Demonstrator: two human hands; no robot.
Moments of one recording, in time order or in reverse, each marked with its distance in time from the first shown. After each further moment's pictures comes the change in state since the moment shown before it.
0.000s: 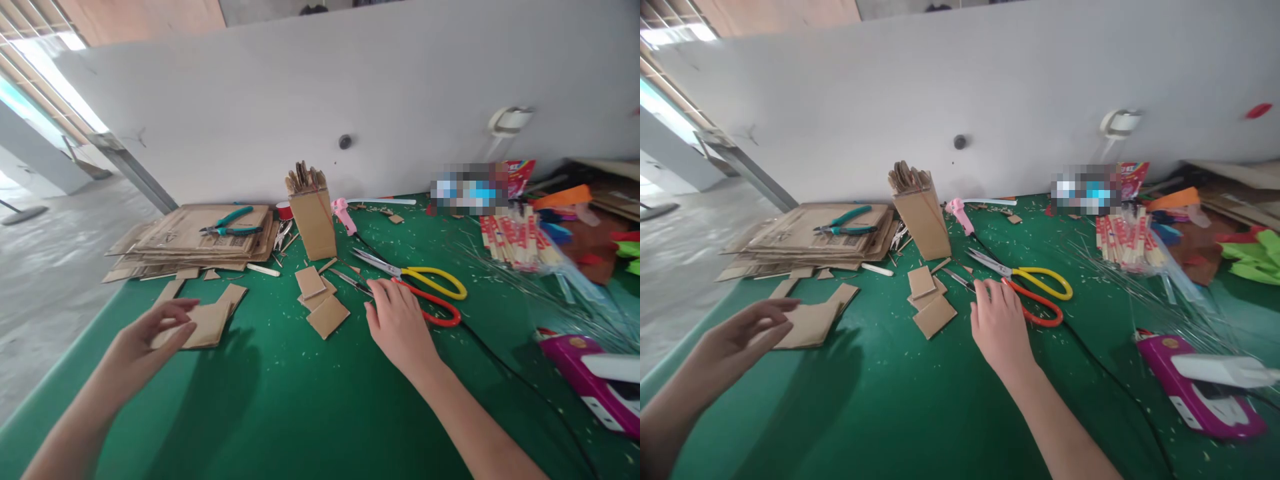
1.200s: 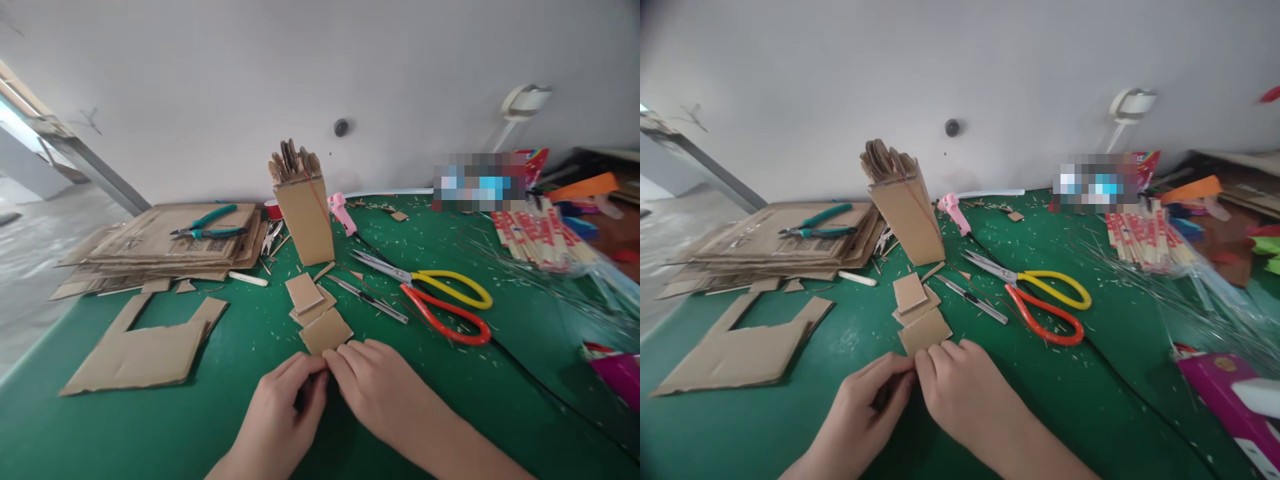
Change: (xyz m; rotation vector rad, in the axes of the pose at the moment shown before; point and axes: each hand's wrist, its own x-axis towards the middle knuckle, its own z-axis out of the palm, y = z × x) left_hand -0.035 0.082 0.169 -0.068 -0.312 0.334; right_hand -0.009 -0.037 0.013 0.144 -0.223 -0.484
